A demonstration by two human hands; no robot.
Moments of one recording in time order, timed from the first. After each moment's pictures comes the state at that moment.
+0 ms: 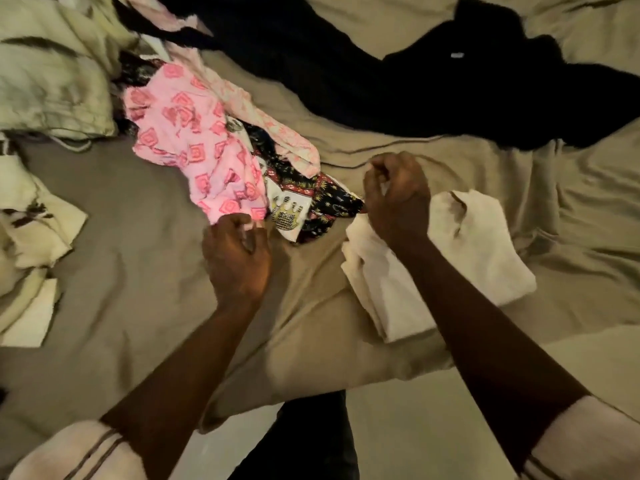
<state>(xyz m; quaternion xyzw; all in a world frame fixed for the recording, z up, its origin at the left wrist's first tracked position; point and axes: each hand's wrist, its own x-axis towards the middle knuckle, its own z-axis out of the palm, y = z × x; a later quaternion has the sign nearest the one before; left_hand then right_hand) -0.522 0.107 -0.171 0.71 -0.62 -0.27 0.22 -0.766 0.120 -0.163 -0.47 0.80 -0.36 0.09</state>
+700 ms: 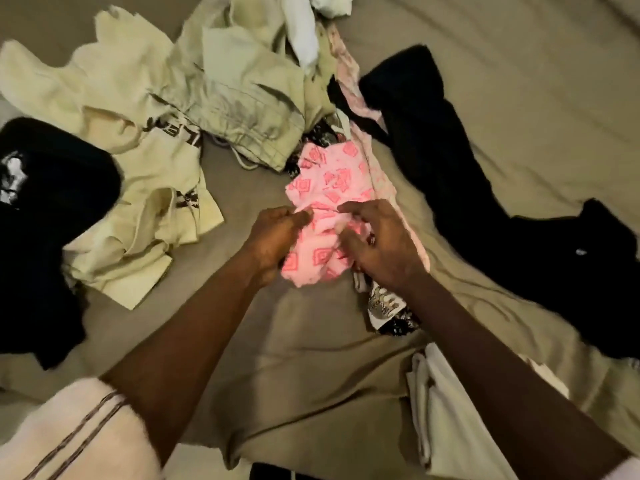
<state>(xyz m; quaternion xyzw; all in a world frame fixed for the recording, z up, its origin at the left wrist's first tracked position) -0.424 -0.030 -0.103 0.67 -0.23 -0.63 0.33 -0.618 -0.022 -0.096 -0.69 0.60 -0.20 0.35</state>
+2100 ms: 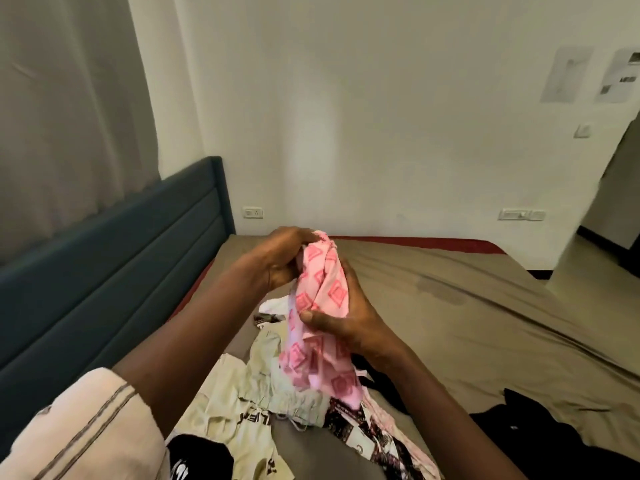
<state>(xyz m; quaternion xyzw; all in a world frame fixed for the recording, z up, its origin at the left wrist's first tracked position) -0.314 -0.092 0.497 0.46 -0.49 -0.64 0.37 -0.454 -0.007 0.398 -0.59 0.37 -0.52 0.49</state>
